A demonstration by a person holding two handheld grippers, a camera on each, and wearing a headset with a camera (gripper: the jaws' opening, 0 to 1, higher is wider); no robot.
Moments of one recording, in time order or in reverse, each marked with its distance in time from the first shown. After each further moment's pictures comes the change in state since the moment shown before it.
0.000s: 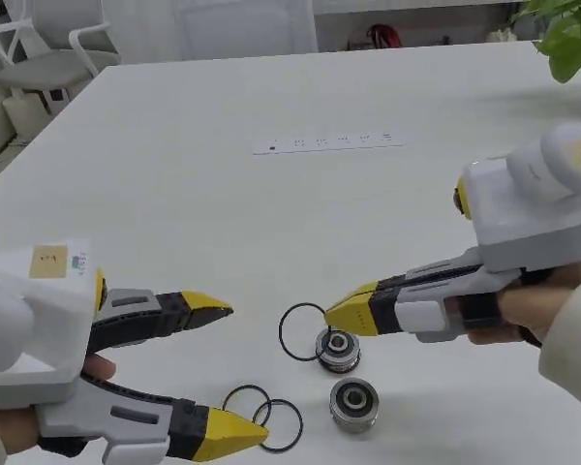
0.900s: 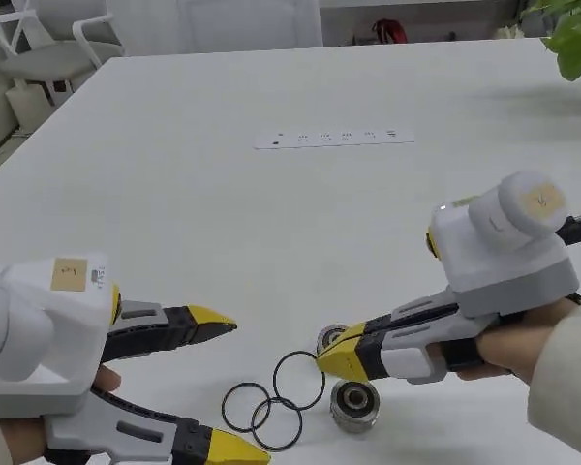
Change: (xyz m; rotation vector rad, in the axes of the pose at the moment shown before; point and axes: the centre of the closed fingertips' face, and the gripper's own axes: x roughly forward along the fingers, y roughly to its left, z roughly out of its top) left arm 0.007 -0.005 -0.017 -0.032 0.042 -0.031; right arm 0.019 0.001 -0.039 -0.006 0.112 0.025
